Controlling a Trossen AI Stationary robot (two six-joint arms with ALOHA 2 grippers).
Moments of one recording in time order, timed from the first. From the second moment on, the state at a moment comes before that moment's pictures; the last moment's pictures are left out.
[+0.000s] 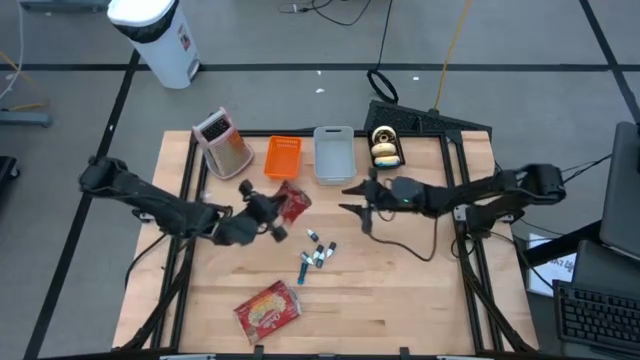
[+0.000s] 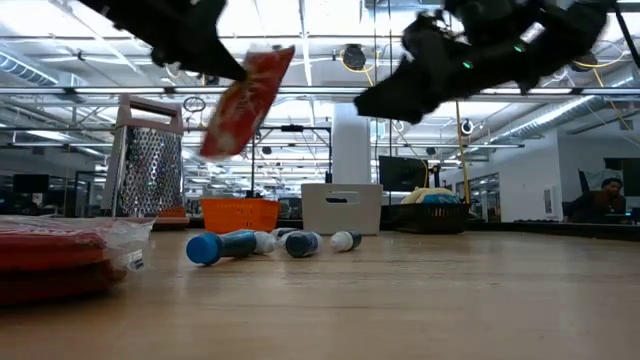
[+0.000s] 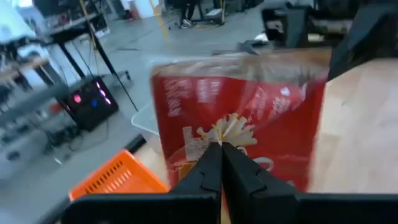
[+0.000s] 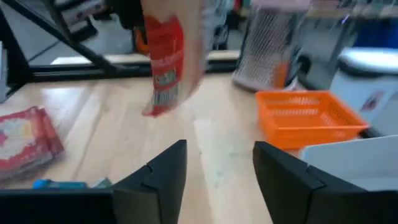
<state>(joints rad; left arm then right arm) -0.31 1.26 0.71 0.08 -0.97 -0.15 -0.08 1.39 0.60 0.58 0.05 0.02</state>
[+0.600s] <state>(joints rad) -0.18 1.32 0.71 0.29 -0.96 0.16 -0.15 1.47 1.04 0.21 -0.05 0.13</state>
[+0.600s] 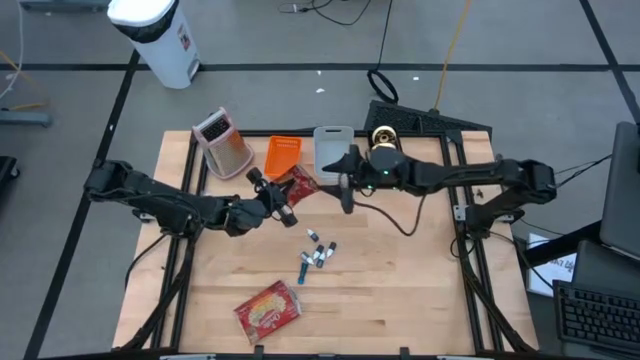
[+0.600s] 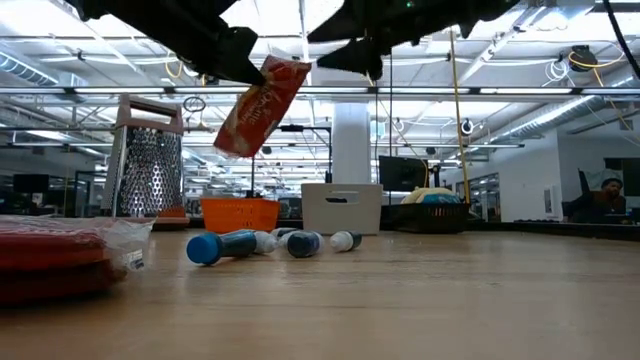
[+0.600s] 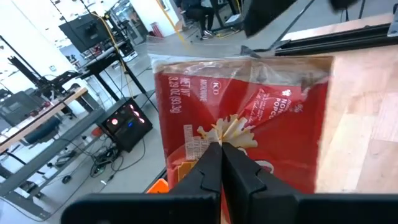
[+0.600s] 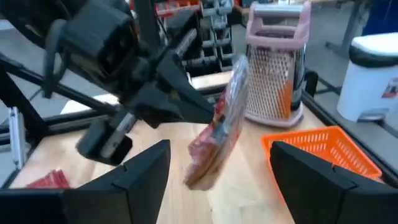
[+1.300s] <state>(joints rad) -0.19 1.32 0.71 0.30 -0.95 0.18 -0.20 1.64 1.18 0.18 -0.13 0.13</state>
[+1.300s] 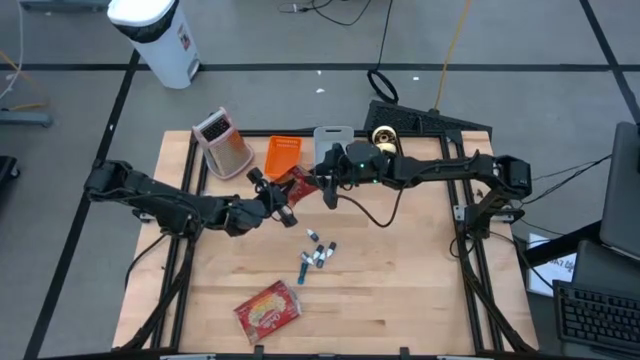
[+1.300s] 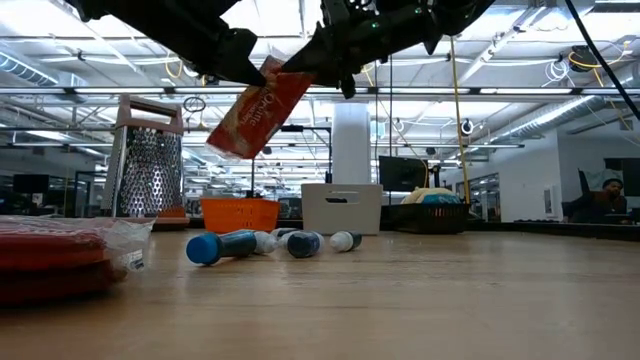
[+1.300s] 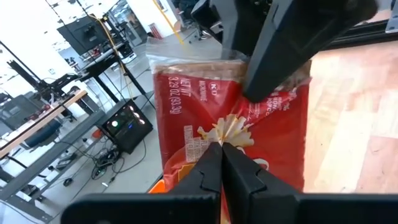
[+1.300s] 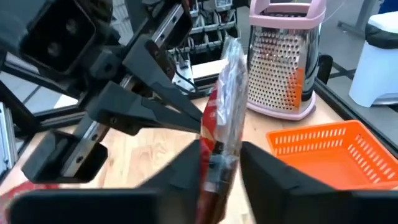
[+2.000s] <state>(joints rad) -0.24 0.93 0.71 -0.01 -0.76 -0.07 -0.28 1.52 1.18 0.04 -0.13 -0.15</state>
